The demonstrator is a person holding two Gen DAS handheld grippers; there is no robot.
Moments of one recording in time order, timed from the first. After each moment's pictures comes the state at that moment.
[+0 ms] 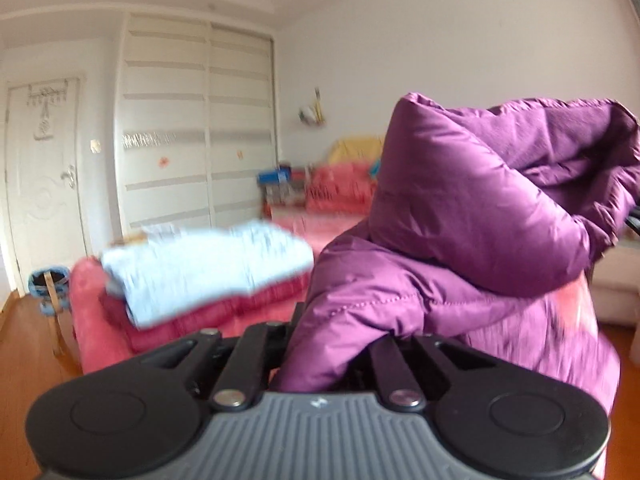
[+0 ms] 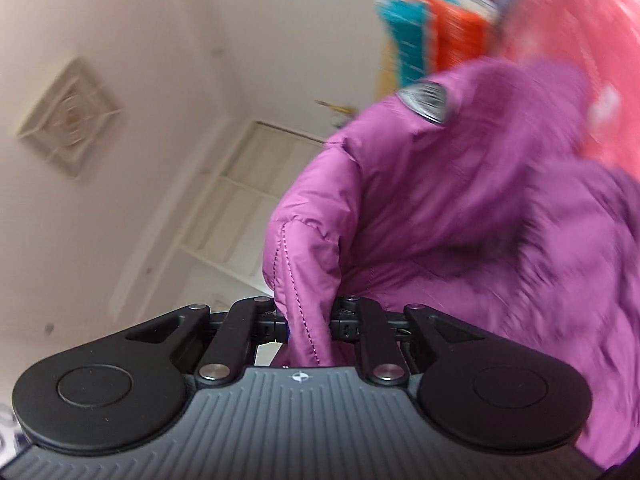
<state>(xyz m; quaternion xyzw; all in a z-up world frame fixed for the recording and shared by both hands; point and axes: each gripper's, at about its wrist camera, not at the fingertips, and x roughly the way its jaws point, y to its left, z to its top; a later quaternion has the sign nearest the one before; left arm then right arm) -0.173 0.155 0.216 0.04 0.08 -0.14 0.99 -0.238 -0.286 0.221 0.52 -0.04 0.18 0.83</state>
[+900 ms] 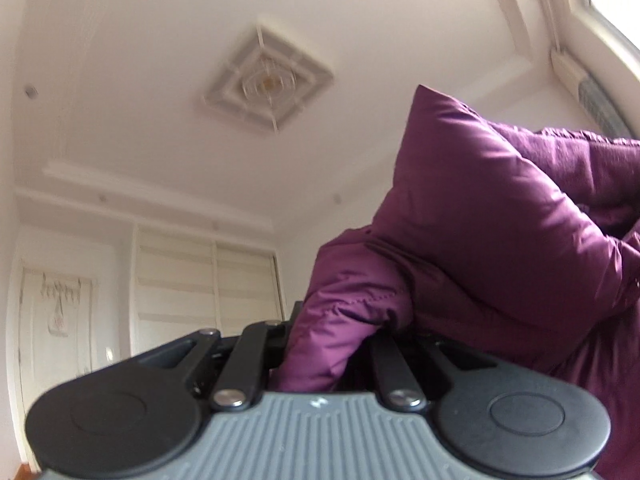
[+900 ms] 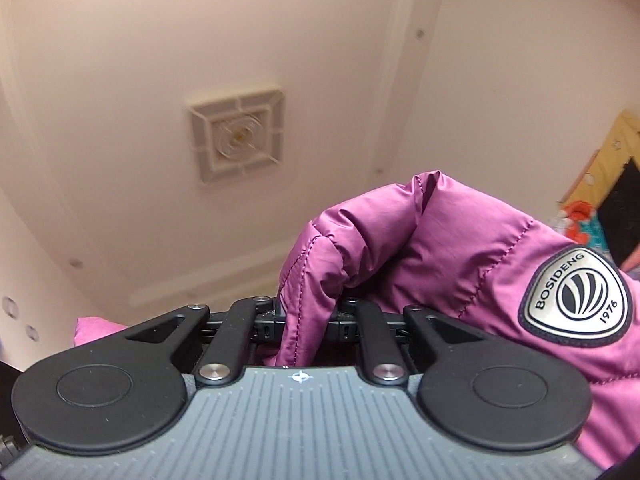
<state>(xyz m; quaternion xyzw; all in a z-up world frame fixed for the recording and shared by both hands) -0.224 0.178 0.453 0.07 -0.20 -0.14 0.97 -0.361 -0.231 0.411 0.29 -0.24 0.11 0.92</state>
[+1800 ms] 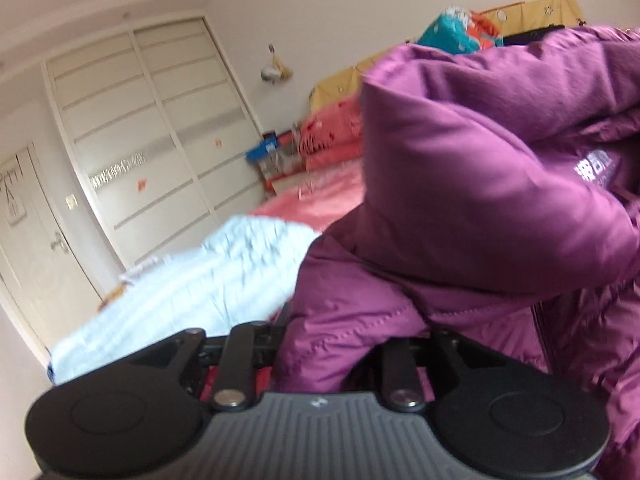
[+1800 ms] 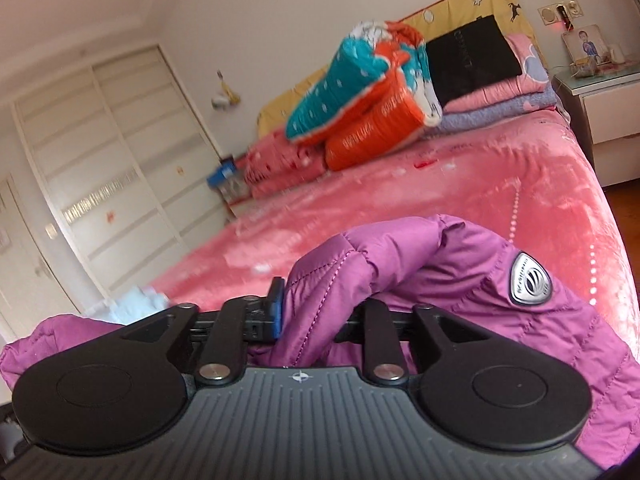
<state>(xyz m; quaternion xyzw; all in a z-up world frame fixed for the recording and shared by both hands) 0.114 0.049 0.187 0.24 0.15 -0.11 0.95 -0.019 -0.330 0.118 0.26 0.12 -0.11 0.95</state>
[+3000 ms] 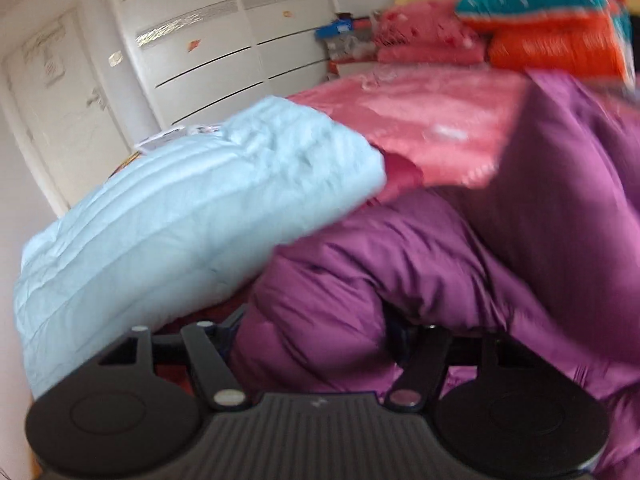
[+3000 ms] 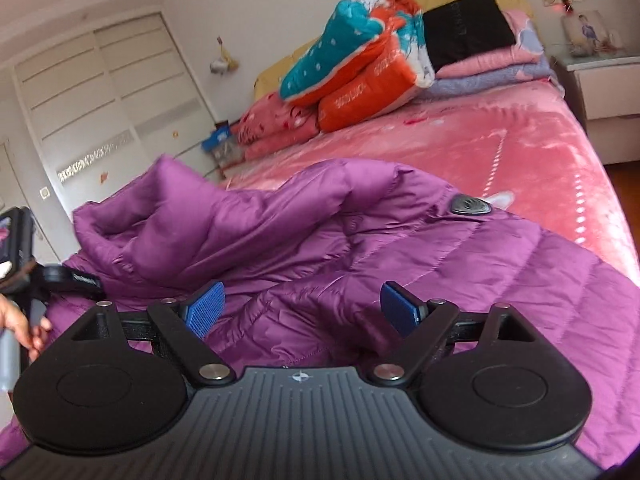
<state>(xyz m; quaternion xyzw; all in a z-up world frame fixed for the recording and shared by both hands) 0.228 0.006 0.120 0.16 0.32 0.01 0.93 -0.048 -0.295 0.089 0.26 0.15 -0.10 0.95</state>
